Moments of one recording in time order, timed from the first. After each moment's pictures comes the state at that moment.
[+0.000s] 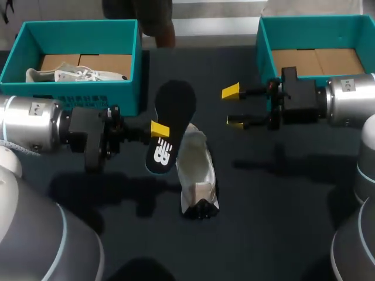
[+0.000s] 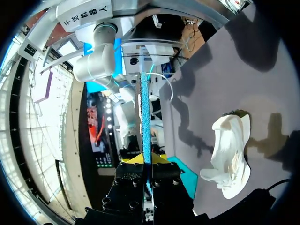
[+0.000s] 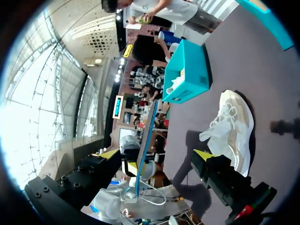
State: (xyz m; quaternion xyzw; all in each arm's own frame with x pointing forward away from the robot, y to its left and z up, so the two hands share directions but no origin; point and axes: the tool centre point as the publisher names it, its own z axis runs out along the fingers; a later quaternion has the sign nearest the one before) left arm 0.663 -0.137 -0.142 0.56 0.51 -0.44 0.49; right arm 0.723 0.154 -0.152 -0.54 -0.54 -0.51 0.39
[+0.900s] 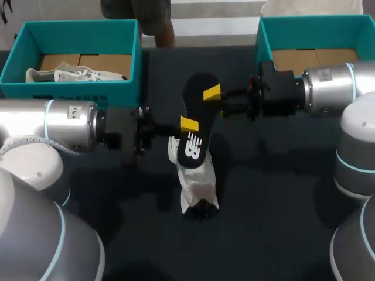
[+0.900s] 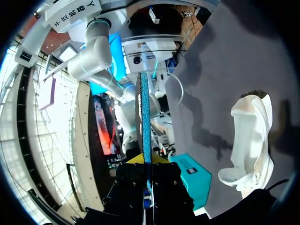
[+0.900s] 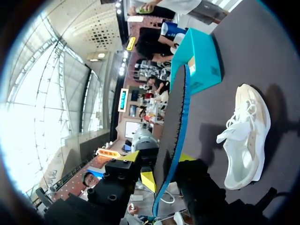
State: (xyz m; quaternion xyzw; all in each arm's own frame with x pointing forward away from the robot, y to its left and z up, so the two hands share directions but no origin) left arm 0.687 -0.193 -0.154 0.55 0.47 -0.45 0.53; right arm 0.730 0.193 -0.141 -0.52 -0.55 -0.50 0.43
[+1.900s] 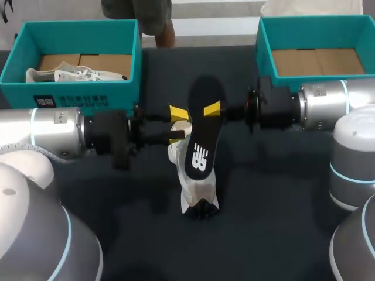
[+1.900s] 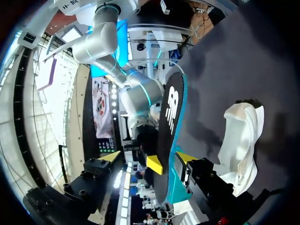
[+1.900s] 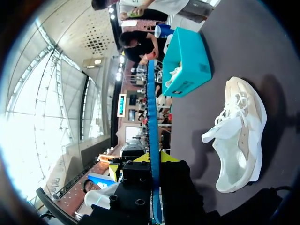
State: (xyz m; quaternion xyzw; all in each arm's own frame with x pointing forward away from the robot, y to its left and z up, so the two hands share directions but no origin) left arm 0.695 -0.165 -0.151 0.50 0.54 -0.43 0.52; right arm 0.733 0.192 -0.180 -0.54 -0.52 -0.49 0.43
